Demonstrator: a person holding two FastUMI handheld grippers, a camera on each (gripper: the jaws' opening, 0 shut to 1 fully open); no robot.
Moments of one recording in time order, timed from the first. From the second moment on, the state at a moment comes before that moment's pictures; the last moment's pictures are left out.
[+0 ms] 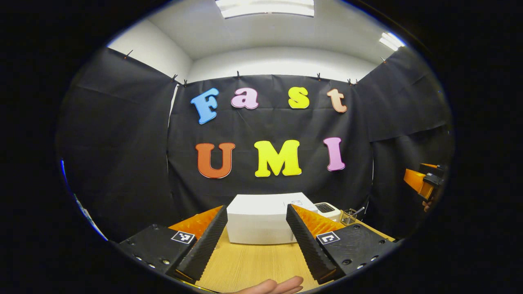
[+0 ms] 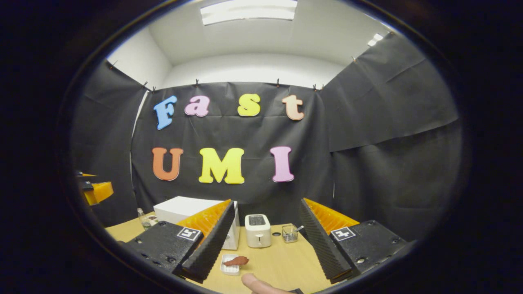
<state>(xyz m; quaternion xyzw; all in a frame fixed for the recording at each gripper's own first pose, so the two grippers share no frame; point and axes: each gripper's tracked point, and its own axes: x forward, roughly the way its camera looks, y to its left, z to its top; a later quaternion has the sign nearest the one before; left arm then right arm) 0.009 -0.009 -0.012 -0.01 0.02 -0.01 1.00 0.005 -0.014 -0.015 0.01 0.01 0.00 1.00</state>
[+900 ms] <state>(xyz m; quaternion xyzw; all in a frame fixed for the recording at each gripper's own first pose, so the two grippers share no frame) 0.113 -0.081 -0.124 -0.03 0.08 -0.06 0.99 0.014 -0.031 -0.041 0.02 0.02 0.01 1.00</state>
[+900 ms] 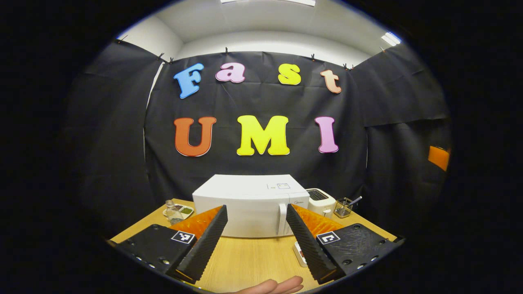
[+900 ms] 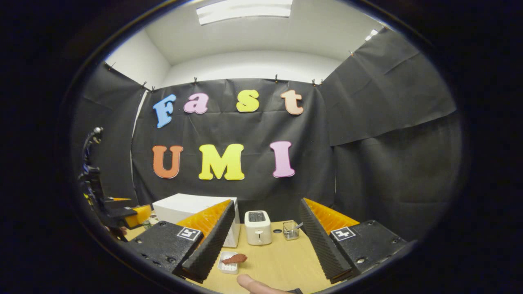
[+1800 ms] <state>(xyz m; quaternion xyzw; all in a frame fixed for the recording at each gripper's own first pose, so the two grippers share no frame) 0.285 -0.179 -0.311 -0.09 0.15 -0.11 0.98 0.029 -0.072 -0.107 0.04 0.05 0.02 1.00</state>
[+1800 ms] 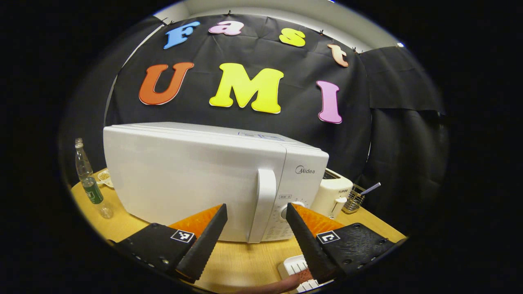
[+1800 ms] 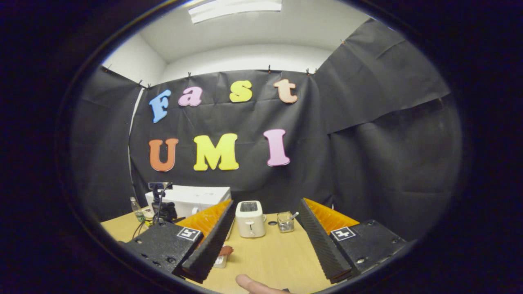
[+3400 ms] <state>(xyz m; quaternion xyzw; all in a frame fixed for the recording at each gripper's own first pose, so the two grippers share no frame) 0.259 -0.172 -0.326 -0.03 0.14 -0.06 0.99 -0.037 -0.119 -0.106 0.01 0.02 -0.02 1.00</state>
